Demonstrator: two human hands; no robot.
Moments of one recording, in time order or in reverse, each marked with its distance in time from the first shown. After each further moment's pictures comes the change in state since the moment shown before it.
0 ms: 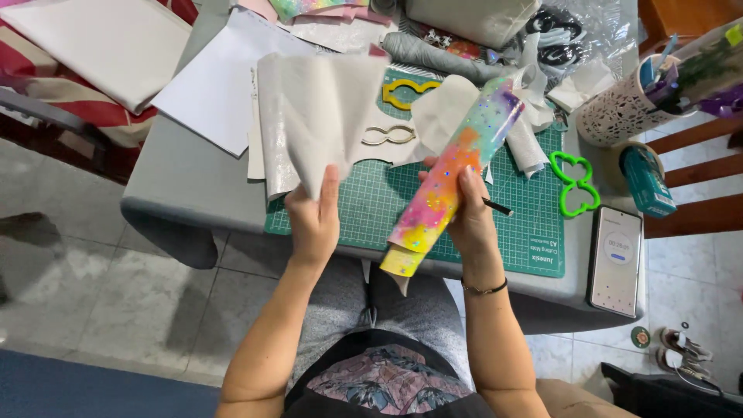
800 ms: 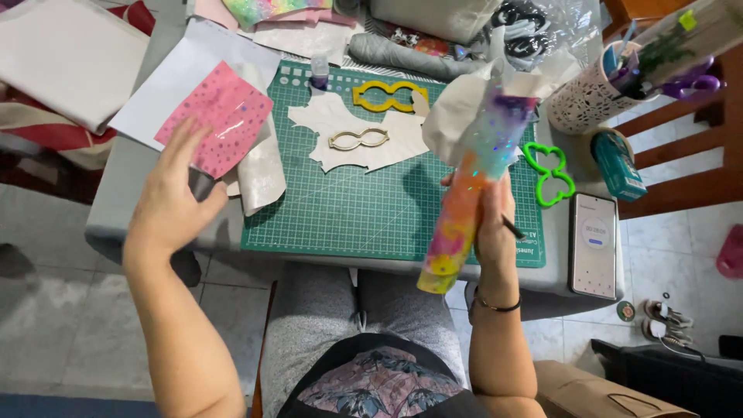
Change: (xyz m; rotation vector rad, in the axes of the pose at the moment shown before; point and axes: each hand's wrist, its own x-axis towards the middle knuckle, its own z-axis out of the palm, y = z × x) left_hand 0.116 0.069 -0.125 0.645 -0.570 -0.028; right_hand -0.039 -0.074 0.017 -0.439 0.131 -0.164
